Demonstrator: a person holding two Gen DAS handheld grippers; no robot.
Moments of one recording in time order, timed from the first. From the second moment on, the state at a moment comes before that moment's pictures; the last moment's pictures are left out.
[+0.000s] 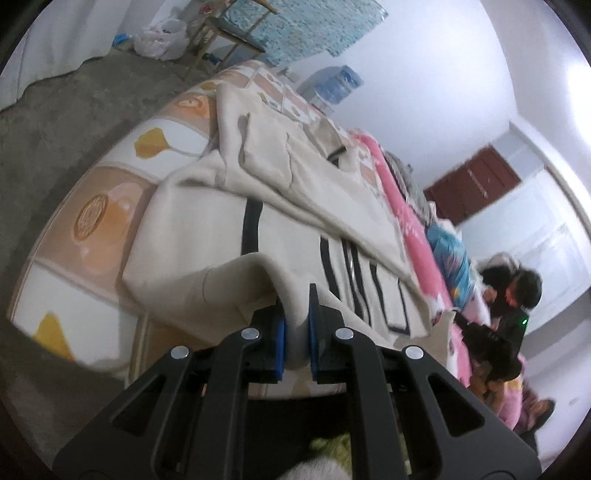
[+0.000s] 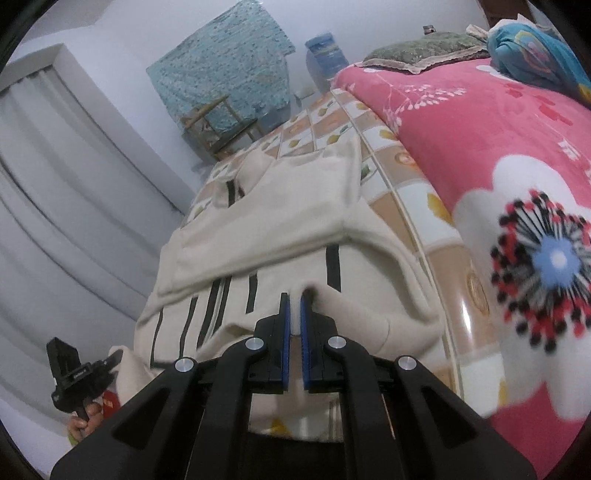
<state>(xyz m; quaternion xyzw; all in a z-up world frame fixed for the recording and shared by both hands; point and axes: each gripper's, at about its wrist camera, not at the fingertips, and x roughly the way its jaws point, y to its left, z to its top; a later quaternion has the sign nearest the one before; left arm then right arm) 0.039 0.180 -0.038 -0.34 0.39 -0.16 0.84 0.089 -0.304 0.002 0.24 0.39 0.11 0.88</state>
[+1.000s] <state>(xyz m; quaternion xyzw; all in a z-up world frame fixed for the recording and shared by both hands) 0.082 0.163 -0.049 -0.09 0.45 0.03 0.89 0.135 -0.304 -0.045 0.05 0.45 0.02 0.89</state>
